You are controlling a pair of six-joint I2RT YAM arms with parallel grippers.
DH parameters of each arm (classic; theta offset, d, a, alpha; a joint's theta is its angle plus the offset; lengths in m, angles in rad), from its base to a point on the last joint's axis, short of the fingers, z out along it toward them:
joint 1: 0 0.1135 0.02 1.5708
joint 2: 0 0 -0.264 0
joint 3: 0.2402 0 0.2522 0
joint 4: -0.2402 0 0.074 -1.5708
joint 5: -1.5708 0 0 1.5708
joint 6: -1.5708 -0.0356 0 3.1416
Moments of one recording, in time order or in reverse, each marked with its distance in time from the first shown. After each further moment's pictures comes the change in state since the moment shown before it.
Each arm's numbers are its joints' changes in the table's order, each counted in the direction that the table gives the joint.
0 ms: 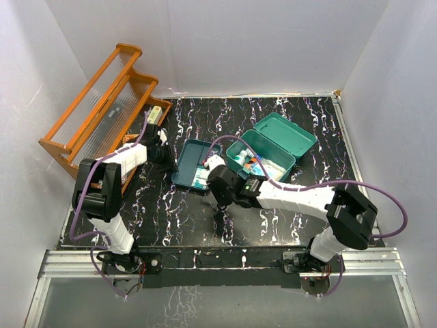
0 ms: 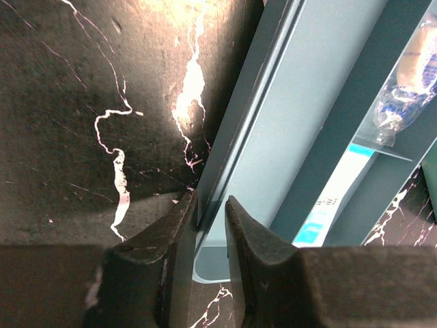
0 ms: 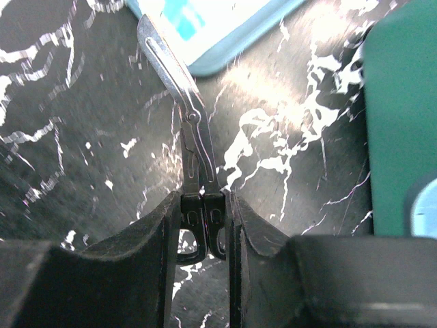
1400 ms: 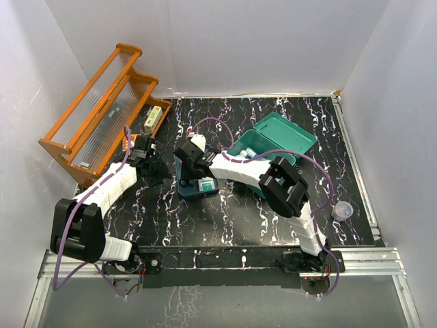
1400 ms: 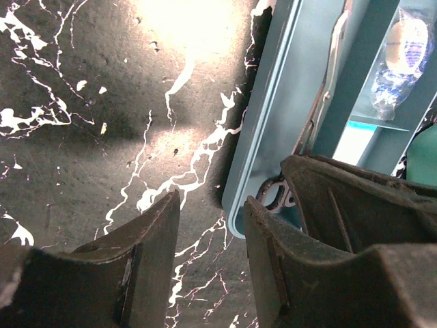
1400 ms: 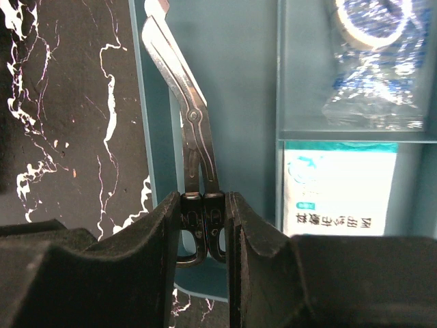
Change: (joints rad) left arm -0.046 0.380 -0.200 -0.129 0.226 0.297; right arm -0.087 -0.599 0.653 -0.085 0.011 -0.523
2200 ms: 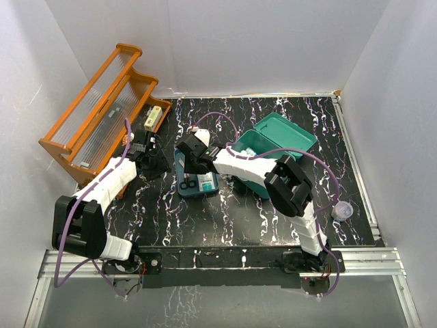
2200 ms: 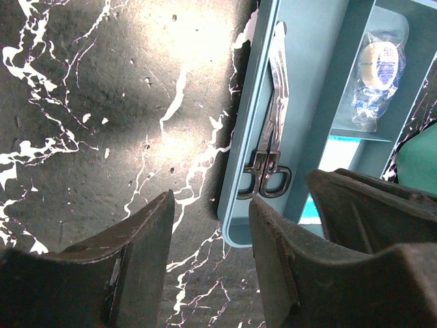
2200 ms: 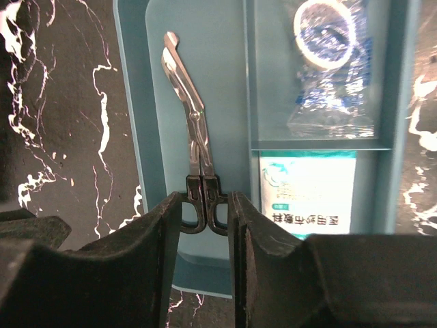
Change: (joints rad) left arm 0.013 -0.030 0.082 -0.025 0.024 -0.069; right arm -0.031 0.032 0.024 -0.059 -0.026 0.019
